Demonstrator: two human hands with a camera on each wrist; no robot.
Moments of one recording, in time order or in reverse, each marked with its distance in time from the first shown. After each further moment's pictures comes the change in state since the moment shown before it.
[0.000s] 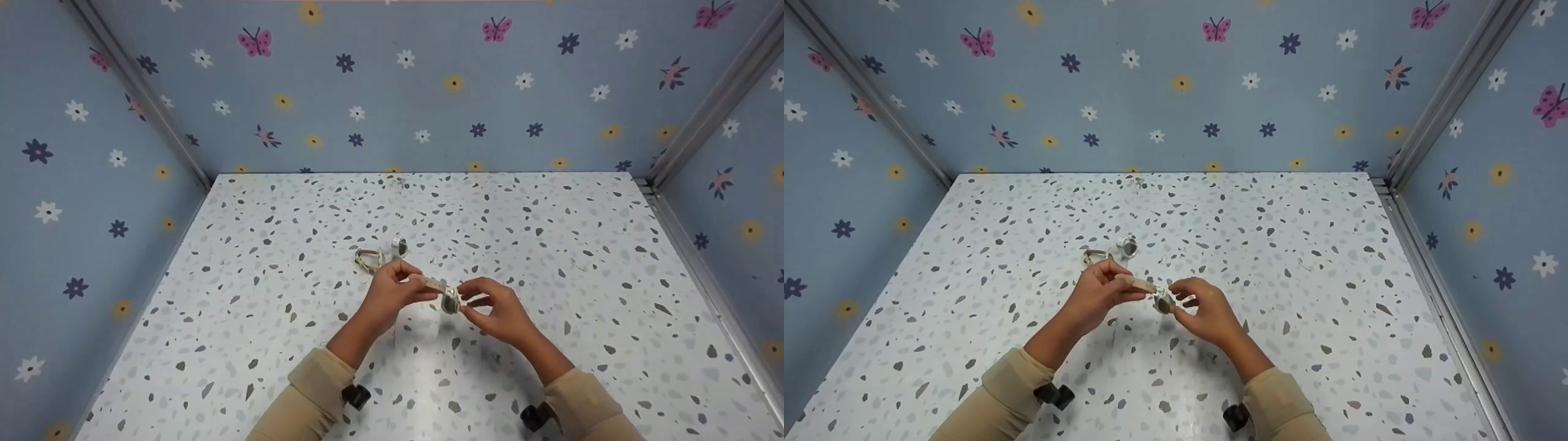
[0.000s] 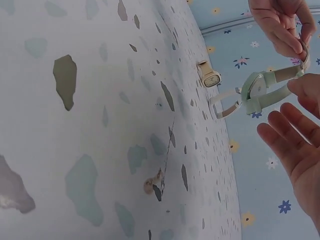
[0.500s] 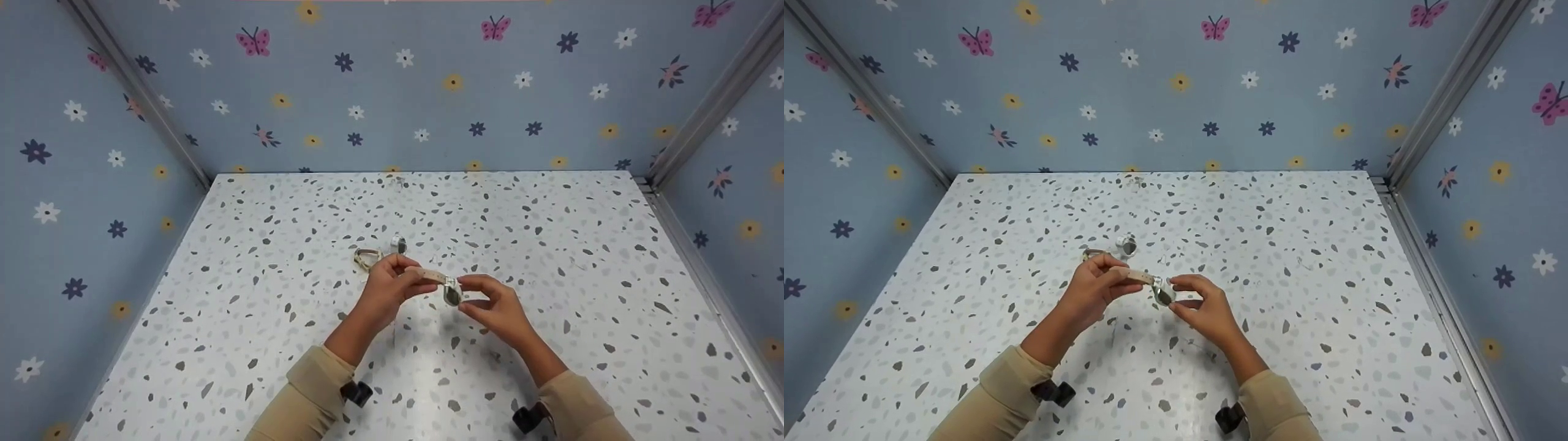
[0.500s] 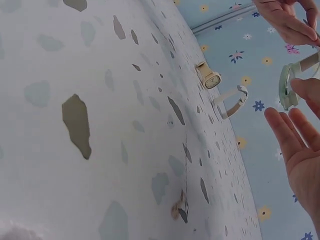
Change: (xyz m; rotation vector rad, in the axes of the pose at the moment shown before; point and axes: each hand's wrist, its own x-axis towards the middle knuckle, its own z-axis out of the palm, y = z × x) left_hand 0.000 0.009 0.003 -0.107 -0.027 0.052; right_hand -0.004 0.013 0.005 0.290 0.085 0.252
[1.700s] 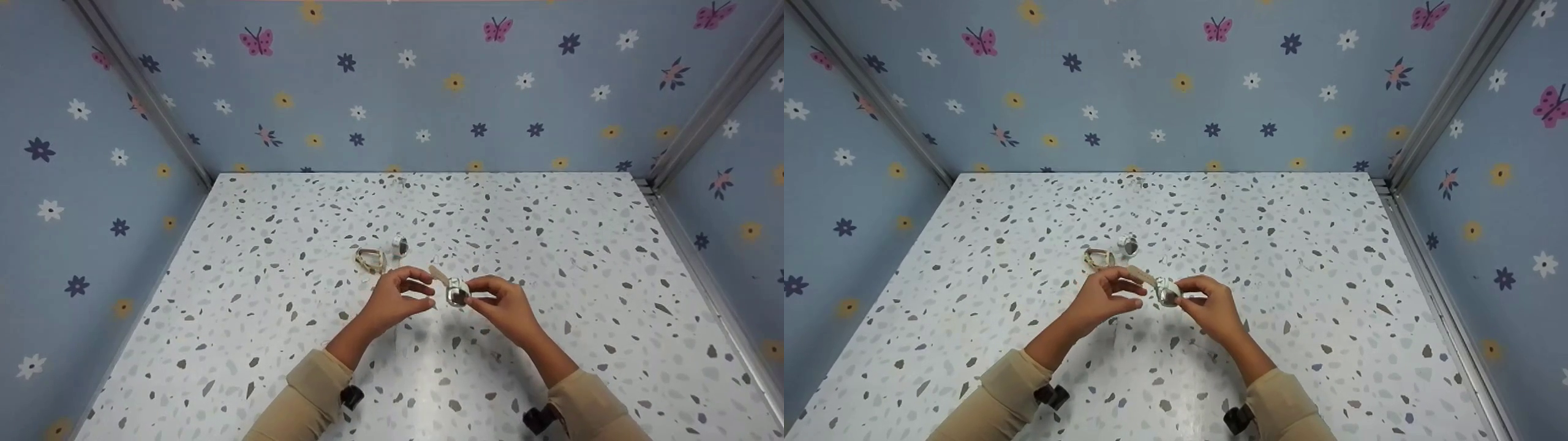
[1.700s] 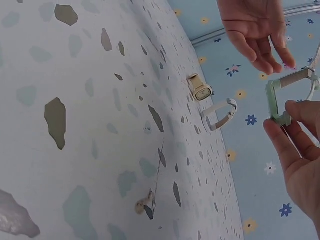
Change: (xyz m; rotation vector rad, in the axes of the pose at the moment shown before) left_hand -0.003 -0.019 -0.020 0.485 -0.135 0.059; right_hand 0.004 0.011 -0.006 -0.128 0.076 0.116
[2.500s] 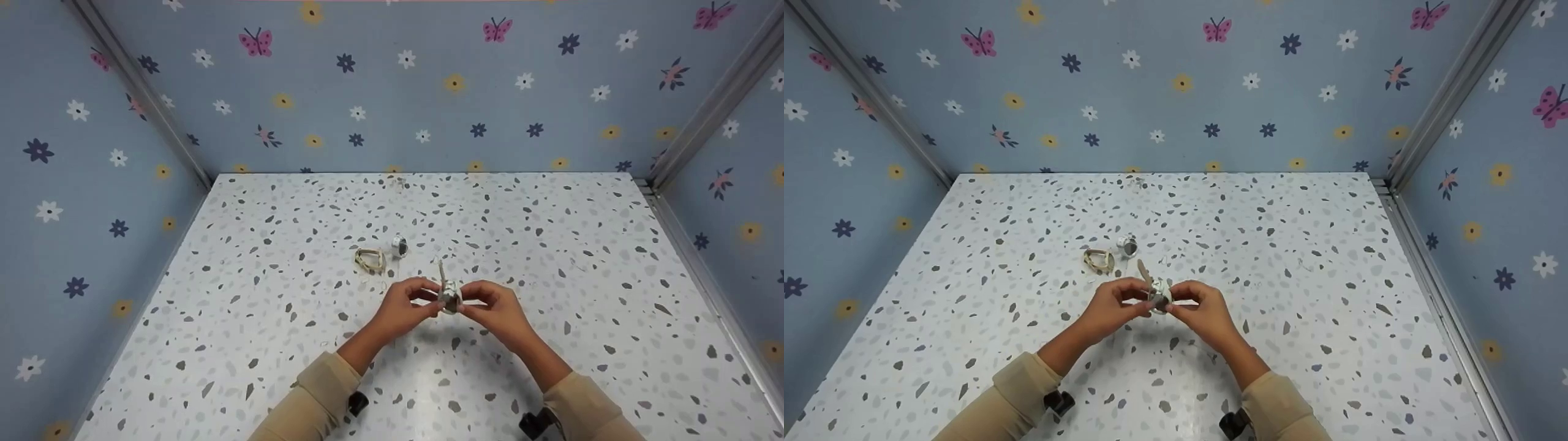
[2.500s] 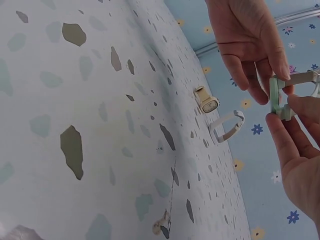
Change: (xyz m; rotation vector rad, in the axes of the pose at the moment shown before) left_hand 0.001 -0.007 0.019 0.076 -0.011 0.054; right_hand -0.004 -0.004 0.008 0.169 -0.085 0.030
